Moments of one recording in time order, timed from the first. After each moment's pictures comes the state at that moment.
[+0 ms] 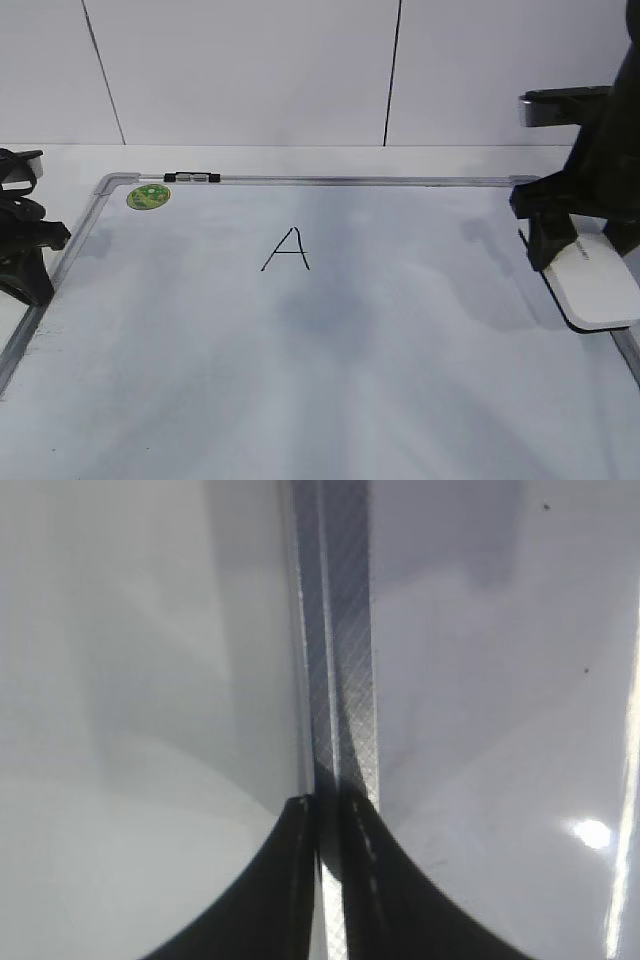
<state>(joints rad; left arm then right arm) 0.00 1.95 -1.22 -0.27 0.89 0.24 0.24 1.71 -1.29 -0.05 1.10 0.13</state>
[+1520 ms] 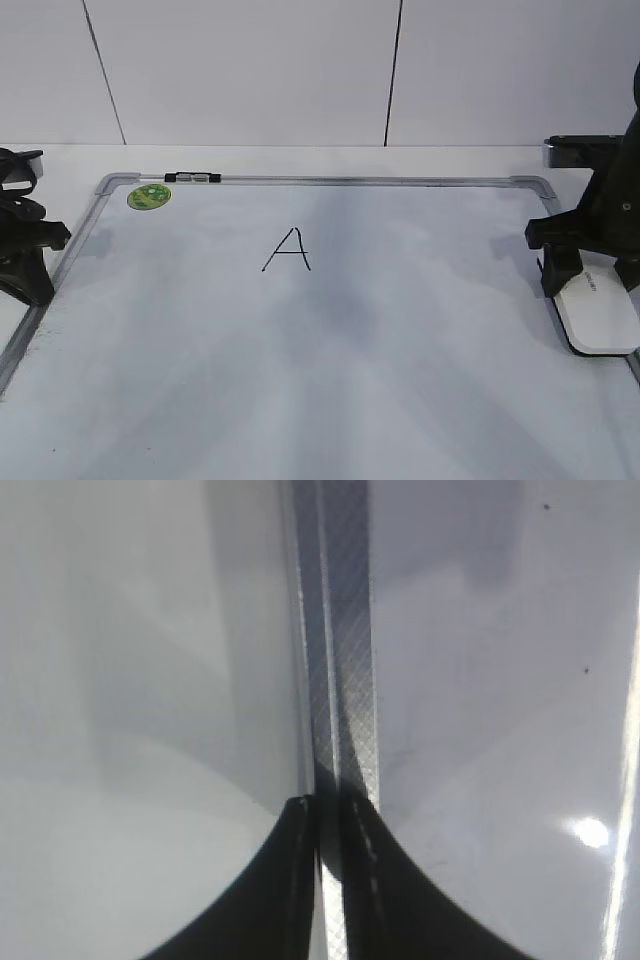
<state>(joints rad) 0.00 1.95 -1.22 -0.27 0.89 0.24 0.12 1.80 -1.20 -0.06 0.93 0.16</state>
